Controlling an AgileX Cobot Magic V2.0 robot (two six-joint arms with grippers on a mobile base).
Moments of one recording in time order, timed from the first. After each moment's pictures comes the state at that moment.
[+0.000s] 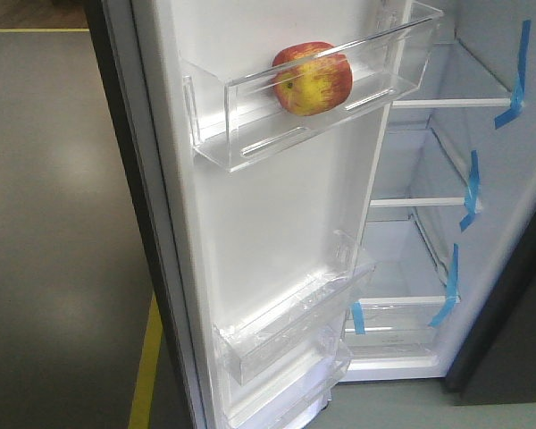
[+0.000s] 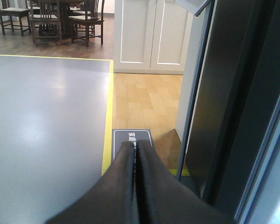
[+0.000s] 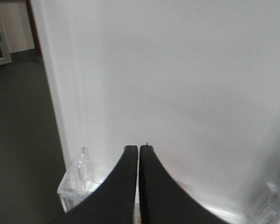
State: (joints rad) left arm -0.04 -0.01 0.03 0.12 0.21 -0.24; right arm 0.05 1.52 -2.23 0.82 1.27 -0.62
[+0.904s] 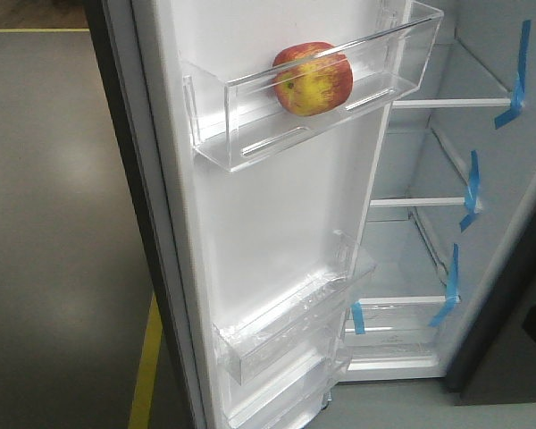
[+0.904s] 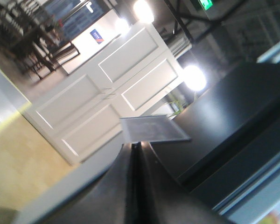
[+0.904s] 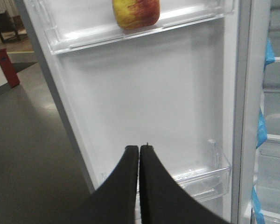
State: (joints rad) left arm -0.04 -0.01 0.03 -0.61 -0.19 -0.45; right arm 0.05 0.30 -0.47 0.82 0.59 -0.63
